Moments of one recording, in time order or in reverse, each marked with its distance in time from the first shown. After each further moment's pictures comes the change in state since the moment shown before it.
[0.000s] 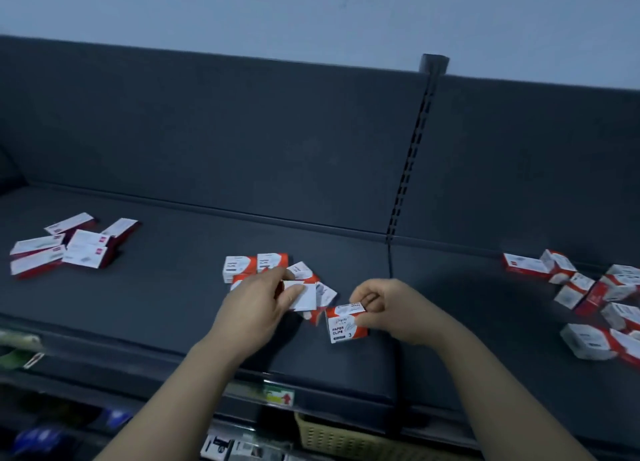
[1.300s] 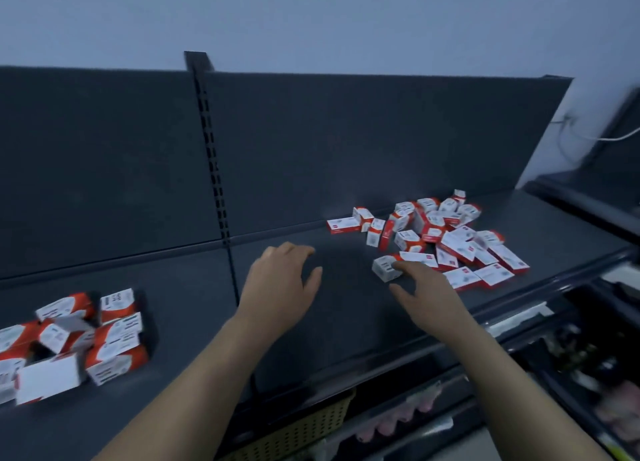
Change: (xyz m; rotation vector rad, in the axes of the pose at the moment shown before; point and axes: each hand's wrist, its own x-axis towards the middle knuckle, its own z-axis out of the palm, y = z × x) left_hand 0.030 0.197 0.098 -0.060 -0.153 0.544; right_hand -0.177 0.116 -0.093 -0.366 0.783 0.388
